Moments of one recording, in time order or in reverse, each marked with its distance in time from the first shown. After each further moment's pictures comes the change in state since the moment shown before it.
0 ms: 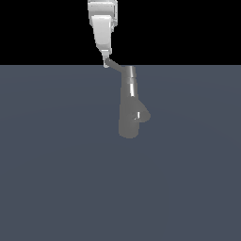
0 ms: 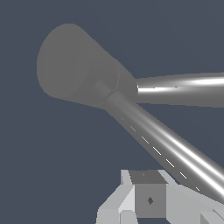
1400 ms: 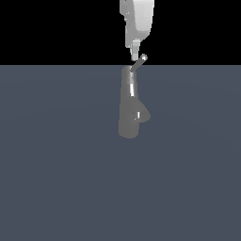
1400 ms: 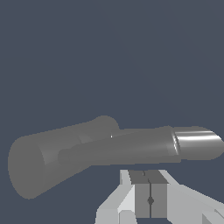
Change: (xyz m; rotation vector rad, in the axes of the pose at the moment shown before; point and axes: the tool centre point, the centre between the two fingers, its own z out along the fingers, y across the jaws) arm 0.091 0.040 -0.018 -0.004 -0.004 -0.041
